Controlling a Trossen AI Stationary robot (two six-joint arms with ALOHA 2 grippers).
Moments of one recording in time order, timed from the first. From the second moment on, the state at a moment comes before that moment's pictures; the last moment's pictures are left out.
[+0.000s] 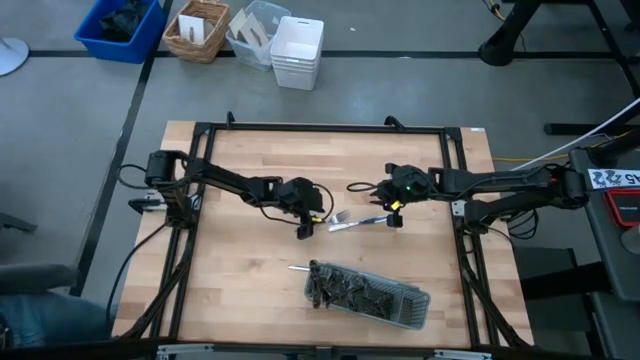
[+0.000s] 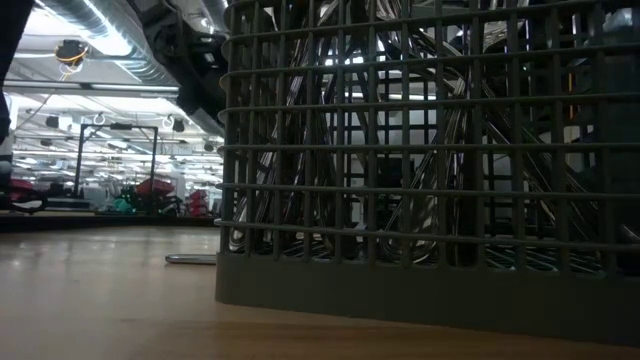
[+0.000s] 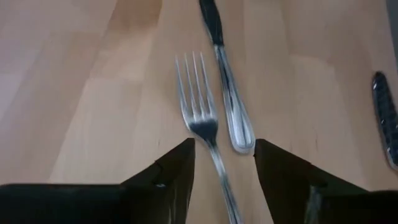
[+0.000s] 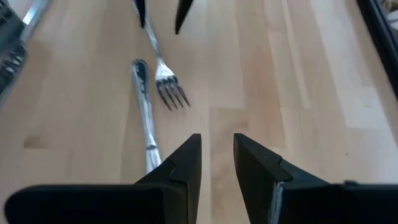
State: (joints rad) left arm 0.08 1.78 0.88 0.17 0.09 -0.06; right arm -0.12 1.14 0.67 -0.29 0.00 -0.20
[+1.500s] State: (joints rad) left arm 0.05 1.85 0.87 0.11 -0.05 -0.18; right arm -0.12 1.14 0.67 -0.29 0.01 -0.21
